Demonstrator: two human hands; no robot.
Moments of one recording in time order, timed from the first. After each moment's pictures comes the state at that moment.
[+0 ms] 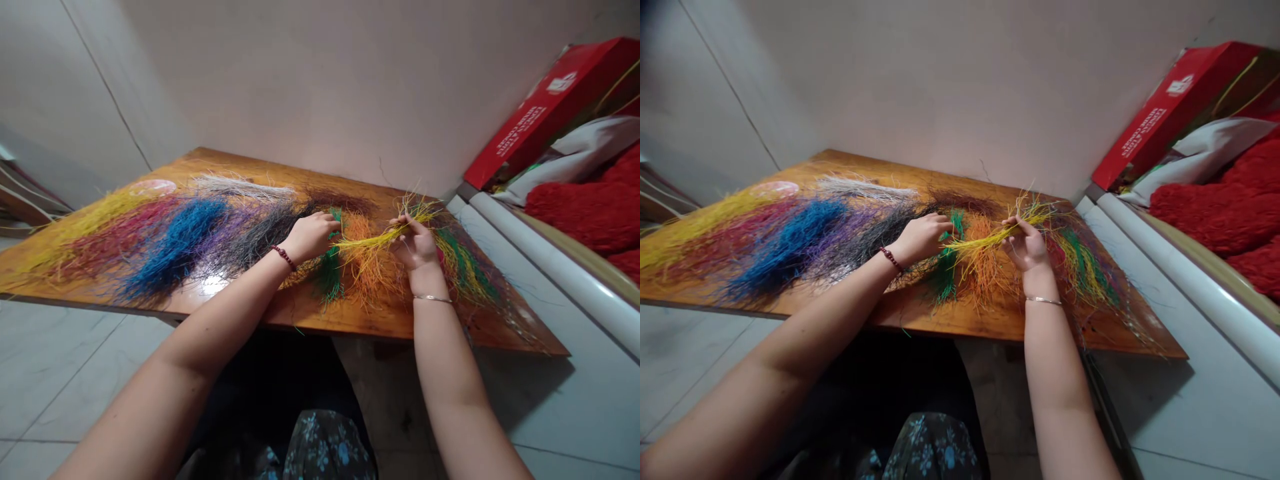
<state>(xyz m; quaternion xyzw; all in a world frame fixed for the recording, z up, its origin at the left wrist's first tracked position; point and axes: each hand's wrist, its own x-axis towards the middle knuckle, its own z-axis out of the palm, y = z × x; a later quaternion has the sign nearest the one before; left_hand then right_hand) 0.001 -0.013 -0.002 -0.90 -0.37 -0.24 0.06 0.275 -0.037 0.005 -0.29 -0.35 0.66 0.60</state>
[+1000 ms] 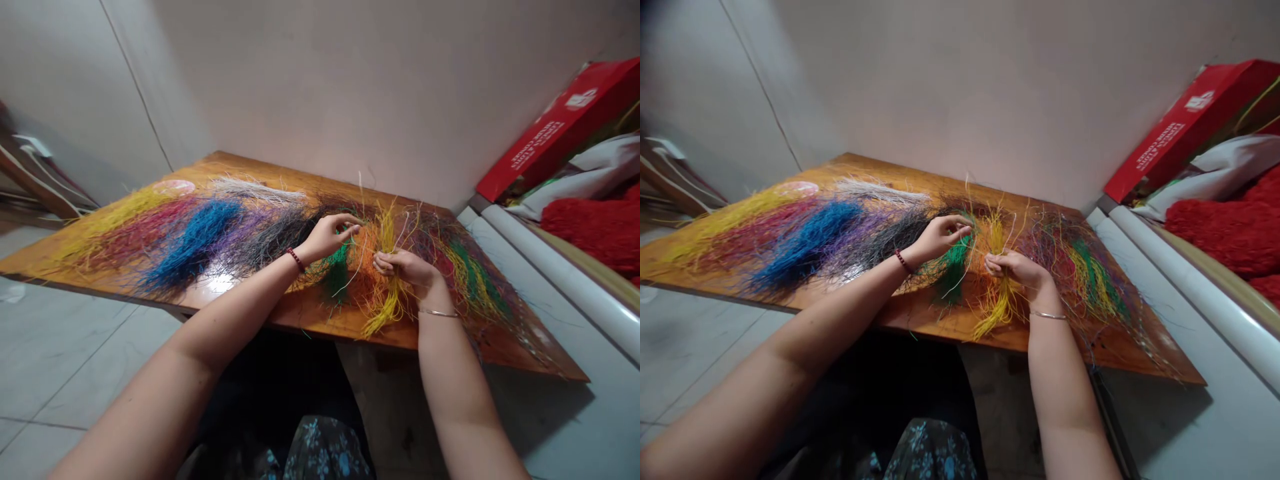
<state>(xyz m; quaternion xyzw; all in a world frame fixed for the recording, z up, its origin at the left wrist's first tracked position) 0.017 0.001 -0.010 -0.78 -0.29 -0.47 -0.28 0.250 -0.054 0.001 -0.34 -0.67 0.61 0.25</state>
